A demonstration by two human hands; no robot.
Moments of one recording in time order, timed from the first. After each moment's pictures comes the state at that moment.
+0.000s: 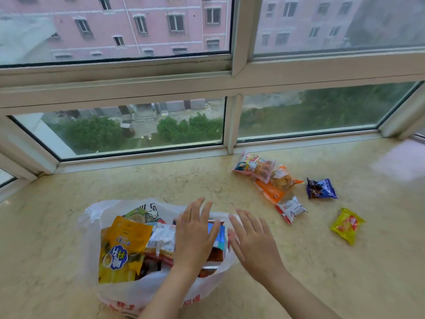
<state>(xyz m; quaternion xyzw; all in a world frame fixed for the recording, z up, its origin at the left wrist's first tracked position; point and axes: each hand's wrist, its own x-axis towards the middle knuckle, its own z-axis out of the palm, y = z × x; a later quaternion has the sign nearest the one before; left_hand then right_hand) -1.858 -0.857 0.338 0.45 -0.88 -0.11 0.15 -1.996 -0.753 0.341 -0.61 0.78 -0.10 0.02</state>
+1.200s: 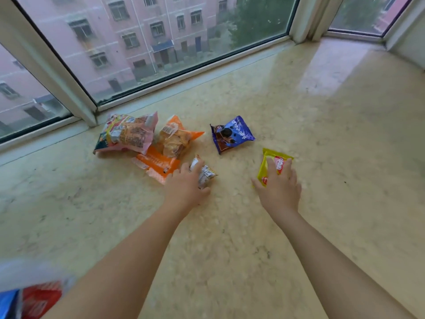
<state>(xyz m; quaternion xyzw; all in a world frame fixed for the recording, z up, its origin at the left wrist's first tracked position) -2.216 -0.831 0.120 0.31 -0.94 -0.09 -0.10 -2.334 -0.648 0.115 -0.16 0.98 -0.10 0.11</state>
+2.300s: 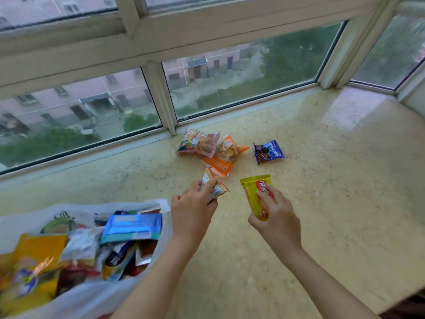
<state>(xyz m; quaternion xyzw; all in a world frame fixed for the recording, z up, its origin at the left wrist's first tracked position) -2.010 -0.784 0.326 0.37 -0.92 -0.09 0.12 -2.132 -0.635 0.301 -0.33 0.91 -0.26 0.06</state>
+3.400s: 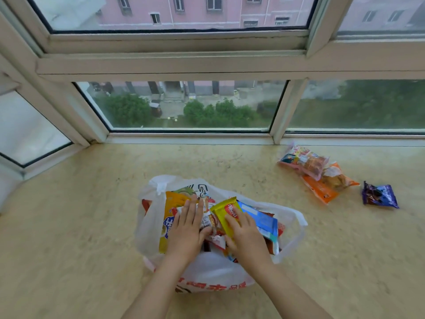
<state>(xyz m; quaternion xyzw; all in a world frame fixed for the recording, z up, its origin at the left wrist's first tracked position) -1.702 -0.907 0.258 0.50 -0.86 -0.07 0.01 -1.871 -0.827 0.305 -0.66 0.73 -0.10 0.14</state>
